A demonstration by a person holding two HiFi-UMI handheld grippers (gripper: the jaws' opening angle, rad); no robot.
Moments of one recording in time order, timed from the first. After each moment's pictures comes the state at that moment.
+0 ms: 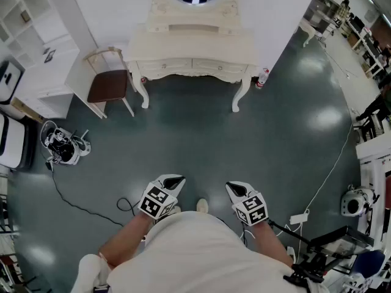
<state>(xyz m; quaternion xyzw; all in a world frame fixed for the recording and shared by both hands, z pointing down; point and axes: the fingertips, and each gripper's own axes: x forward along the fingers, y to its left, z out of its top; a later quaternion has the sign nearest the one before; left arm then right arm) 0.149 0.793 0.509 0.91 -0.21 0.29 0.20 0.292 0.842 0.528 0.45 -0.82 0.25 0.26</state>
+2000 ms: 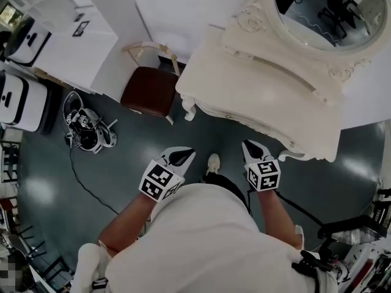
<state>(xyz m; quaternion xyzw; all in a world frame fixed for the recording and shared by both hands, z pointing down) 0.026 0.144 0.482 0.88 -0.36 0.23 0.22 0.186 0.079 0.547 0.41 -0.85 0.22 0.24</state>
